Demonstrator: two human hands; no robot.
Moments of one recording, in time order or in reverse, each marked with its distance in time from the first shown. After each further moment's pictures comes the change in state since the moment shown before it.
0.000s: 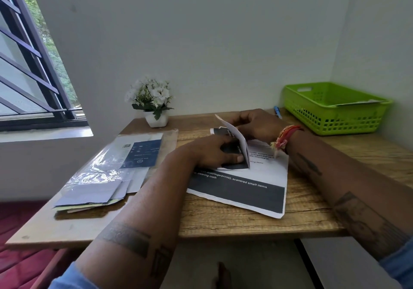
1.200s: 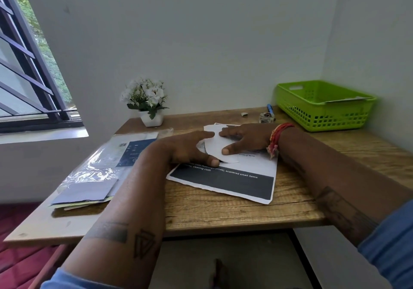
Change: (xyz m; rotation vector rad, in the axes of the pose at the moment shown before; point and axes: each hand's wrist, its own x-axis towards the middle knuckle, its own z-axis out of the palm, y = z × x) left_hand -0.017 -0.034 -0.021 -0.016 -0.098 -0.150; right_hand -0.012 -0.004 -0.002 -0.758 -0.376 0.102
